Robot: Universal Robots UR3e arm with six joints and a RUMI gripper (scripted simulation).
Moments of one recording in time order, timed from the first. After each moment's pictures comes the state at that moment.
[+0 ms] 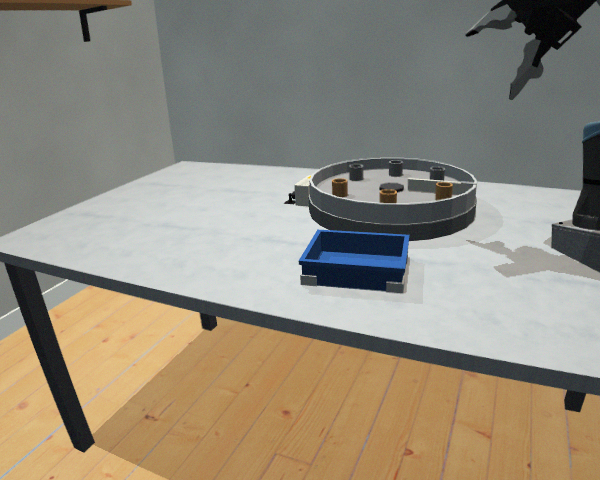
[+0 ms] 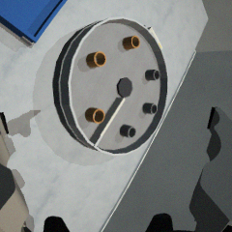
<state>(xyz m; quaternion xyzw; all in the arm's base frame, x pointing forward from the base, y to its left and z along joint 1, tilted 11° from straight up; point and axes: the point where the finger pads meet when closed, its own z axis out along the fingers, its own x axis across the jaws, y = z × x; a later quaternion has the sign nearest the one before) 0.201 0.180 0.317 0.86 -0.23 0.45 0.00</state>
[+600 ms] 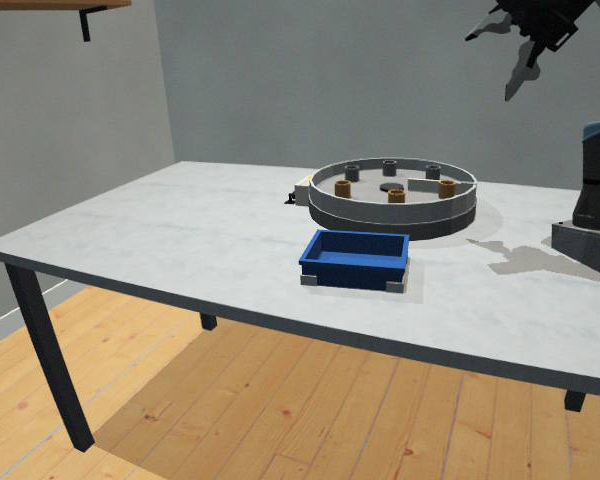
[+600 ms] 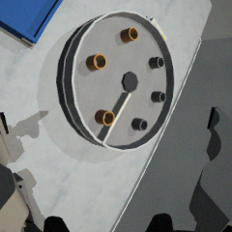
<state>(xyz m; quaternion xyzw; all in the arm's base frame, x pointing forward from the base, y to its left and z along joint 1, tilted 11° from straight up) 0.206 0.176 0.313 0.86 -0.27 0.44 0.00</state>
